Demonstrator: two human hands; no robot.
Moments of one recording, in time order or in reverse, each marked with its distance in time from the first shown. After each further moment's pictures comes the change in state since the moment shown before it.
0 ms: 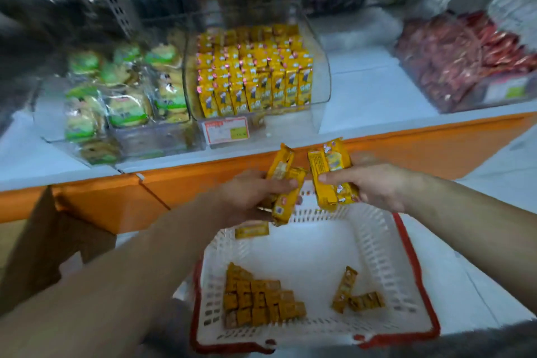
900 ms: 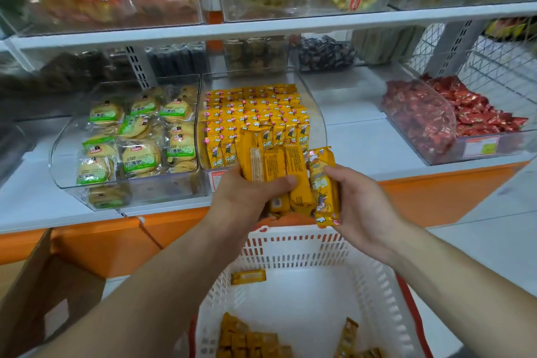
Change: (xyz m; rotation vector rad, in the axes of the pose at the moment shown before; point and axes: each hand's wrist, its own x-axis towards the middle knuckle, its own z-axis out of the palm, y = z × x) left_hand -0.044 0.064 0.021 -0.217 0.420 0.360; right_hand -0.032 -0.054 0.048 0.579 -0.068 -0.257
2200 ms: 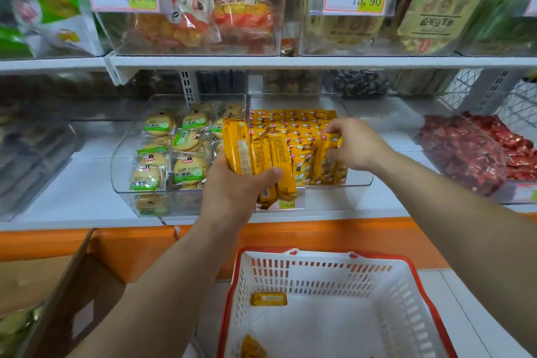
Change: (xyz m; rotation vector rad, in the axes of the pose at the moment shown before) left_hand 0.003 0.041 -0.078 0.131 0.329 0.230; right_hand 0.147 -0.067 0.040 -1.760 0.237 -0.422
